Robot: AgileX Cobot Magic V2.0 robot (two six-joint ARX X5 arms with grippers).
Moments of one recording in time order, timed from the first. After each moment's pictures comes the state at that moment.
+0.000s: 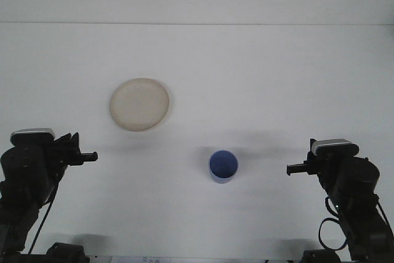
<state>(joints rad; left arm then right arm) -0.11 0.73 1.00 -0.64 -0.08 -0.14 0.08 0.65 0.75 -0.53 -0.03 0.00</state>
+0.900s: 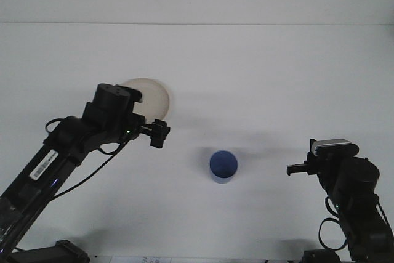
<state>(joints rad) -0.50 1.40 1.47 -0.79 0.21 -0.19 0.08 0.65 0.75 -0.53 -0.03 0.00</state>
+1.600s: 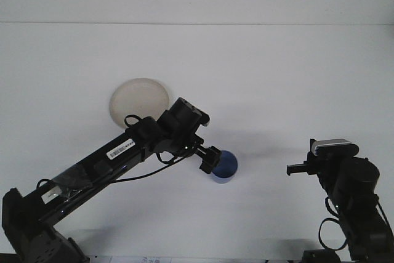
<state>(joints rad) -0.79 1.69 1.52 -0.71 0.27 -0.19 0.08 0.65 0.75 -0.53 -0.03 0.00</state>
